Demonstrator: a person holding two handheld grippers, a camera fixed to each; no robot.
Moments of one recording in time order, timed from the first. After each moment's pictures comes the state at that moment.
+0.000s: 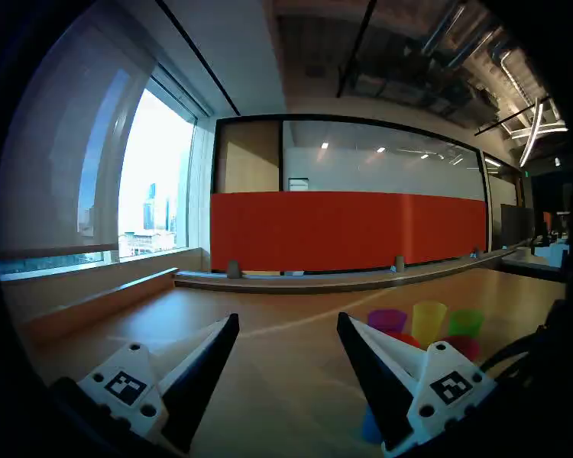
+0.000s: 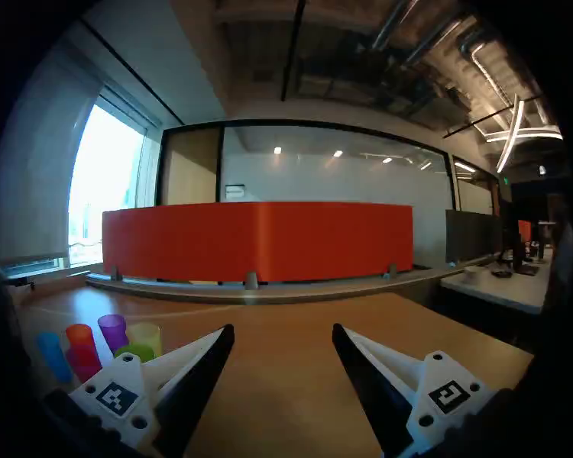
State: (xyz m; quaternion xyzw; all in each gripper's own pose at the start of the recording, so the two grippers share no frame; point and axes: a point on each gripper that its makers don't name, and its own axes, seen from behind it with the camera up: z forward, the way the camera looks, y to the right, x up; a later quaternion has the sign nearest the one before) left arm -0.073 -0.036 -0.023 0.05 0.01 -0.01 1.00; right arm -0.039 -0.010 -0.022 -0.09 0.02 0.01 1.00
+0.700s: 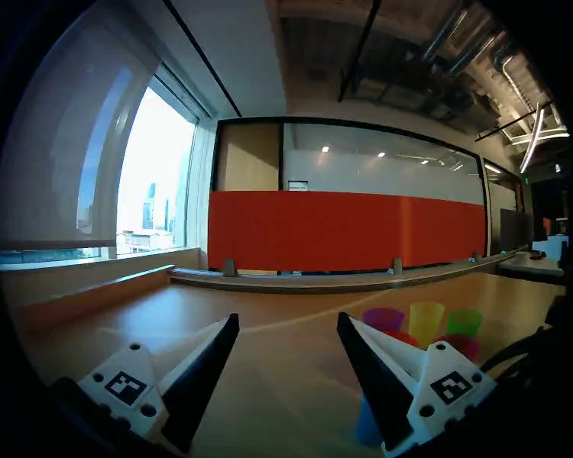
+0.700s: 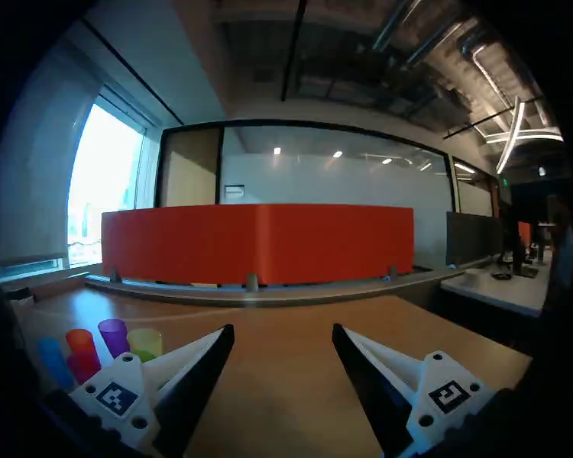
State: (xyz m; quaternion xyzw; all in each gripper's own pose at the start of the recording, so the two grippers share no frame) left arm -0.084 -0.027 -0.018 0.05 0.02 -0.03 1.00; right arm -0.032 -0.020 -0.014 -0.09 0.02 0.01 1.00
